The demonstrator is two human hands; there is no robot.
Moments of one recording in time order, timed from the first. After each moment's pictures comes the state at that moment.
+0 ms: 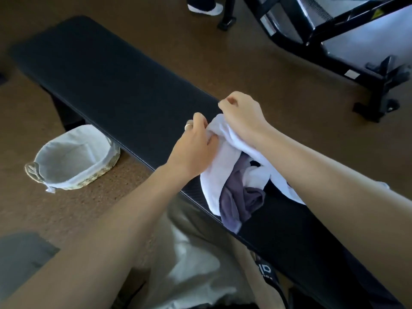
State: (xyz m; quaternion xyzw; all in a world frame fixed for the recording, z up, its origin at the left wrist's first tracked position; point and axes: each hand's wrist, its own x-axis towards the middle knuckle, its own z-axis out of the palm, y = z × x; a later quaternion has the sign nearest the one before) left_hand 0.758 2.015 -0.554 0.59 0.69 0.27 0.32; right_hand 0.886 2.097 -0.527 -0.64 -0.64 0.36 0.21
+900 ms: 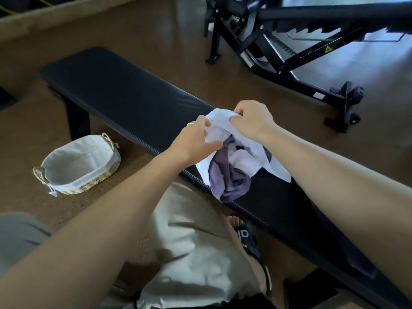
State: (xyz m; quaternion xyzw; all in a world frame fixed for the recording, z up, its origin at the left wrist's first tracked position) left_hand 0.761 1.950 -0.516 0.64 0.64 0.25 0.35; right_hand 0.929 2.019 -0.485 -0.65 -0.73 0.16 0.13
